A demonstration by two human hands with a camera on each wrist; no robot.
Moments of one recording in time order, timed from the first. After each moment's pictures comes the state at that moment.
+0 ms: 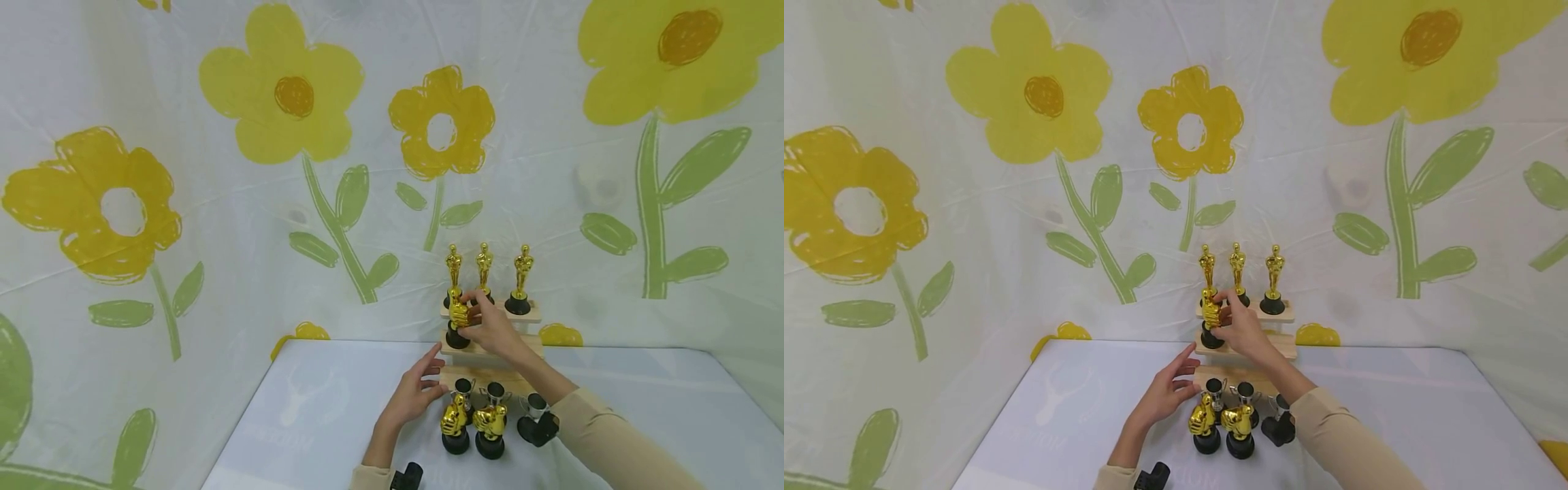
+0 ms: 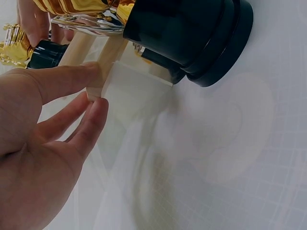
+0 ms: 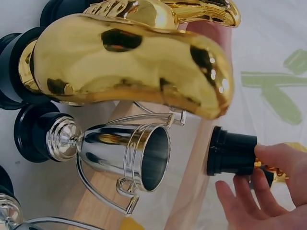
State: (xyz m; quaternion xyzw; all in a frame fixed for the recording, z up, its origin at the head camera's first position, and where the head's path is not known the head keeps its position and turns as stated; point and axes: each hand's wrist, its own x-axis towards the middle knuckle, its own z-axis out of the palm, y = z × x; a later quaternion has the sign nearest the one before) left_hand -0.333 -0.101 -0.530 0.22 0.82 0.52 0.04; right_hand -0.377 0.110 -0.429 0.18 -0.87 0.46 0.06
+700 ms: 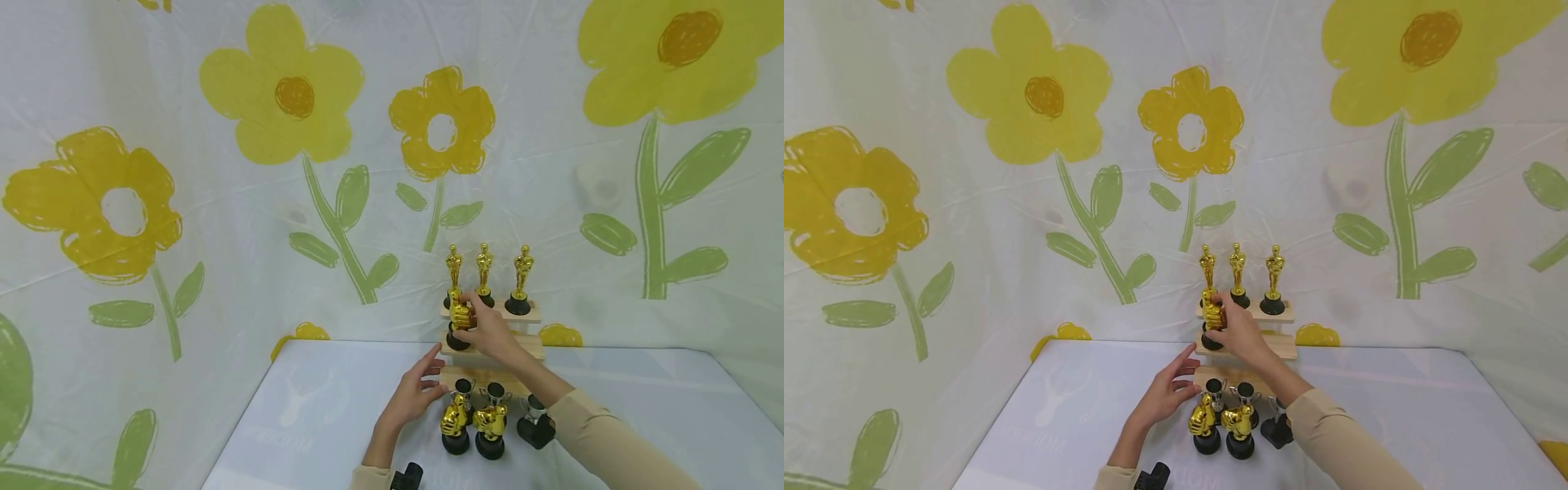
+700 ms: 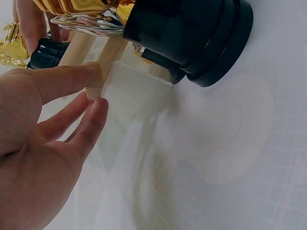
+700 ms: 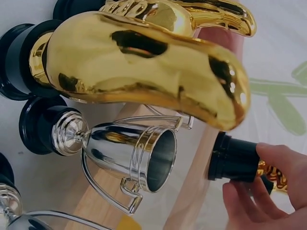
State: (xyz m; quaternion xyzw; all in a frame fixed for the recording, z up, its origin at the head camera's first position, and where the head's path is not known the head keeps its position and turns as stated) left_hand -0.334 -0.102 -0.532 0.23 0.82 0.52 0.03; right_hand -0.373 0.102 -0.429 0.16 -0.90 0.40 0.07
